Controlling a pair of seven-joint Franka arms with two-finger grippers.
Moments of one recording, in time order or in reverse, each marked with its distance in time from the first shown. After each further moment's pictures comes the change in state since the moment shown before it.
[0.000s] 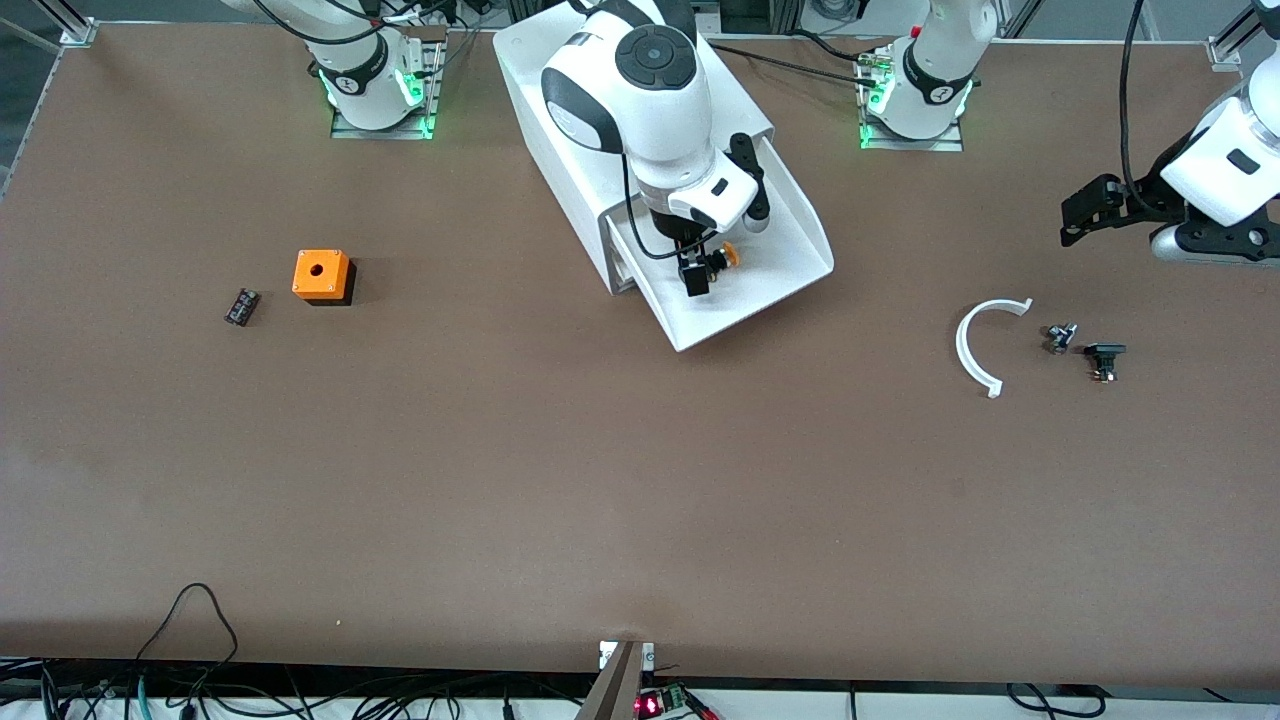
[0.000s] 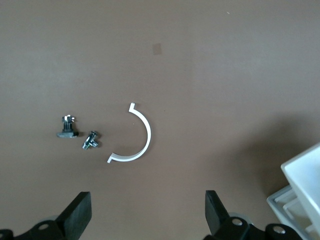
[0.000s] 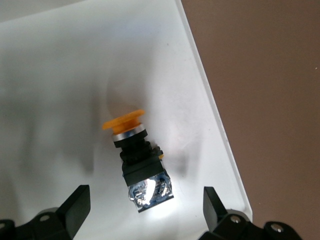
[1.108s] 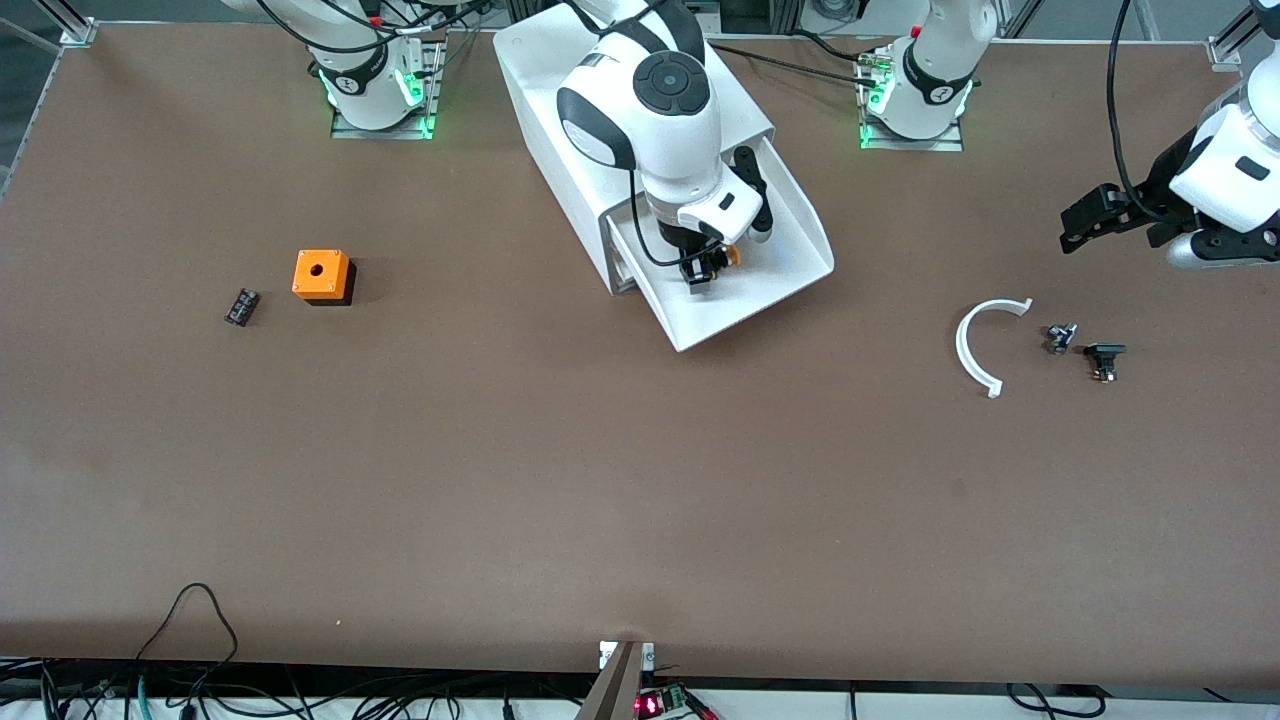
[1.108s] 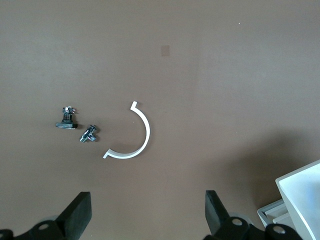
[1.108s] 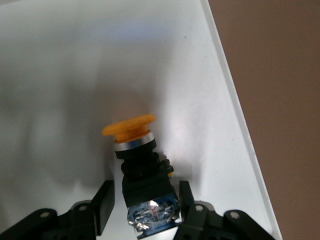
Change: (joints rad) left arm -0.002 0.000 0.000 0.000 0.000 0.004 -0.076; right arm 0.020 0.037 -0.007 0.009 0.000 0.002 -0.001
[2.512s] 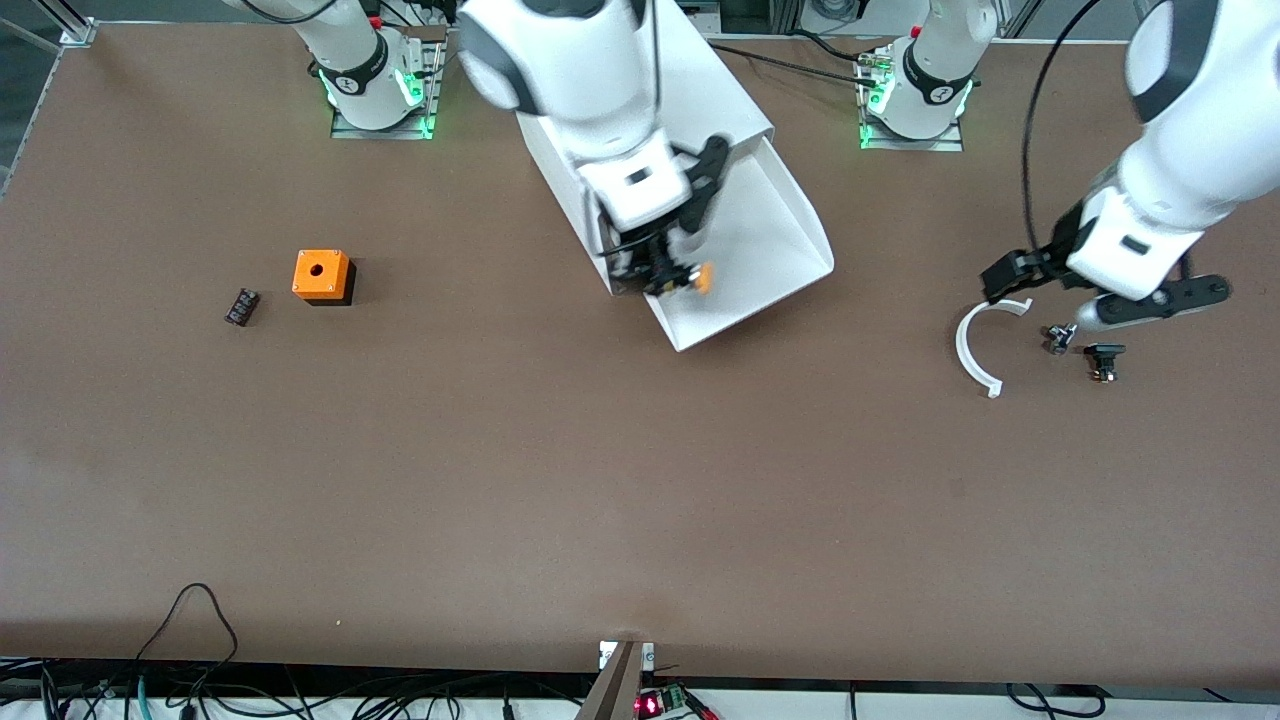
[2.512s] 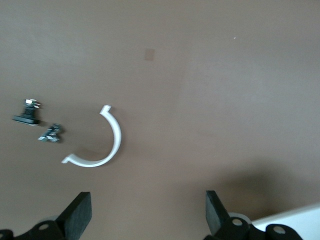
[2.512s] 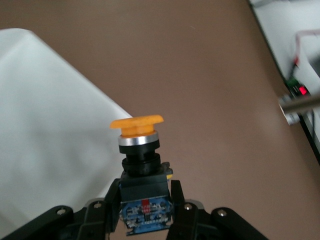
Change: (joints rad) left arm -0.067 0.100 -0.068 -0.090 0.000 0.204 -0.318; right arm -0.143 -0.173 -0.056 0.039 0.032 -0.068 0.424
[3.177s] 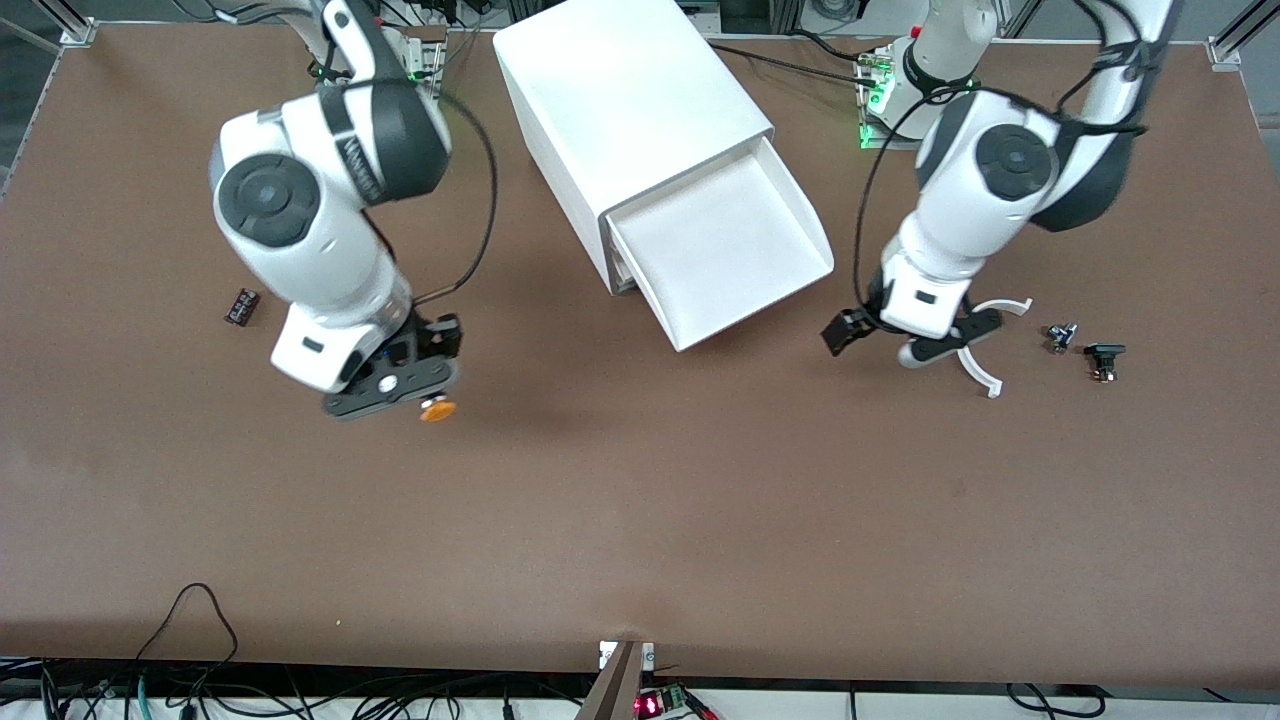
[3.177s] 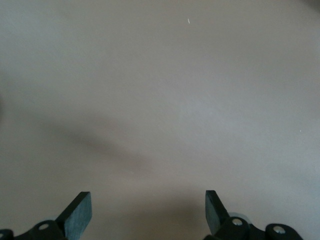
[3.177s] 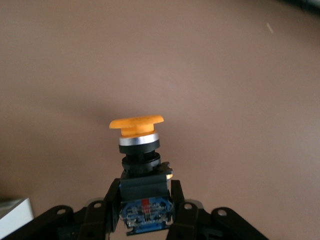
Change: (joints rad) left arm -0.107 0.121 -0.129 -0.285 0.000 0.556 -0.464; right arm -0.183 -0.028 -0.241 -0.170 0.030 -0.140 0.494
